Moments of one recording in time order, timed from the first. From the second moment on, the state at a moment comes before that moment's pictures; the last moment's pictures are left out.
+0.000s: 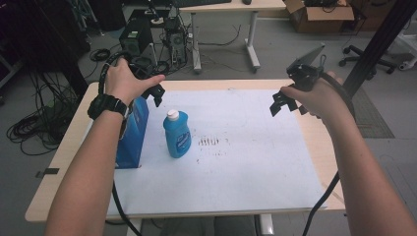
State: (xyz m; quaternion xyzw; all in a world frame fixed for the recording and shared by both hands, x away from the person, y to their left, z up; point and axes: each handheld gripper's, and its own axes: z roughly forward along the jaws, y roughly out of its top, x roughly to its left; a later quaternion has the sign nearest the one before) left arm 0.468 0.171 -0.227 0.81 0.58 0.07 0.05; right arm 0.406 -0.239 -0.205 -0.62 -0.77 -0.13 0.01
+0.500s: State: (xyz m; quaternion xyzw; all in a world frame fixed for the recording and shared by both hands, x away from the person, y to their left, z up) left arm 0.469 0.169 -0.222 0.81 0.58 0.07 0.05; right arm 0.406 -0.240 -0.206 -0.62 -0.77 -0.14 0.01
